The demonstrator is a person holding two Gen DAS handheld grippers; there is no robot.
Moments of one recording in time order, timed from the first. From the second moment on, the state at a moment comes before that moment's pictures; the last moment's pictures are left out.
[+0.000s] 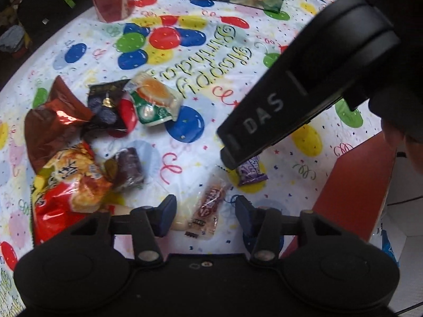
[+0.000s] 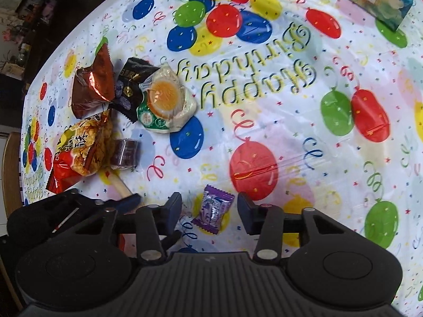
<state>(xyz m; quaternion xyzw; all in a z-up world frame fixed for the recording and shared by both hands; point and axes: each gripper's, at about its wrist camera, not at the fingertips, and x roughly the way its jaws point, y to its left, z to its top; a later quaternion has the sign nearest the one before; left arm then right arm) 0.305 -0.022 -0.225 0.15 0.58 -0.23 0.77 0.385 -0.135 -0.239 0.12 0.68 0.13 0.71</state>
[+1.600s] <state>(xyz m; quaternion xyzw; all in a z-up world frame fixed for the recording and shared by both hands) 0.284 0.019 -0.186 0.08 0.56 -0.18 0.81 0.373 -0.110 -0.235 0.06 0.67 0.12 0.73</state>
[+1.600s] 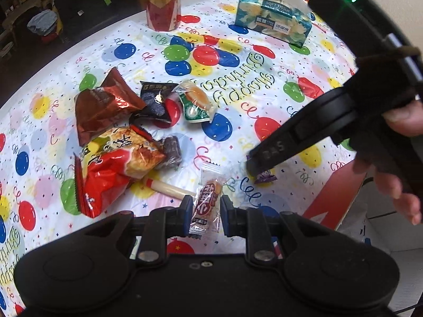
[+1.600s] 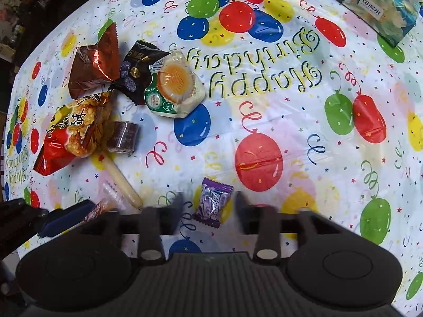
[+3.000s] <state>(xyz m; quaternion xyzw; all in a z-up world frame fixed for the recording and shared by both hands) 0.216 0.014 -0.112 0.07 0.51 -0.18 0.84 0.294 -0.143 -0.119 0.02 0.58 0.17 0.80</state>
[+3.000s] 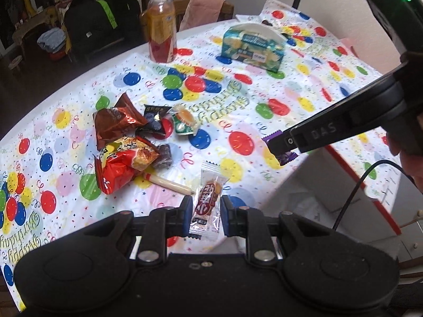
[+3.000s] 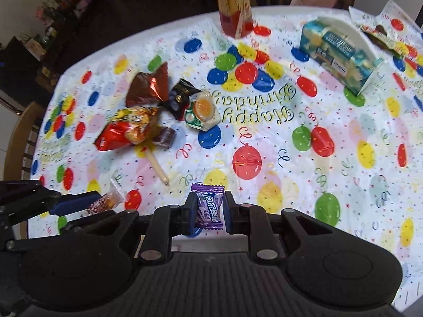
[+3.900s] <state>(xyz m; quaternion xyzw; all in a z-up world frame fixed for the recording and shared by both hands) 0.113 -0.016 -0.123 0.08 0.52 -0.21 0.82 0.173 -0.186 -0.126 0.01 0.58 0.16 0.80</state>
